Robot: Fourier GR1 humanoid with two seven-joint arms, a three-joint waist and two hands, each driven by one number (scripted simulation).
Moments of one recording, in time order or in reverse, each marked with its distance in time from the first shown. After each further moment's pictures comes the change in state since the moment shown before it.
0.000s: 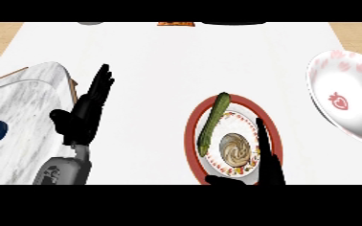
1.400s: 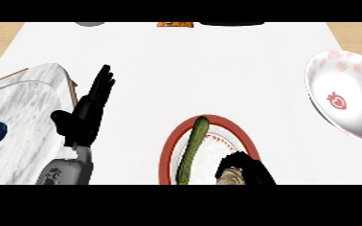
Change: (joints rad) left arm 0.011 -0.042 0.025 -0.021 -0.041 -0.021 0.020; right arm -0.054 -0.212 0.108 0.087 -0.112 0.304 -0.339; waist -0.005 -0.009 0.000
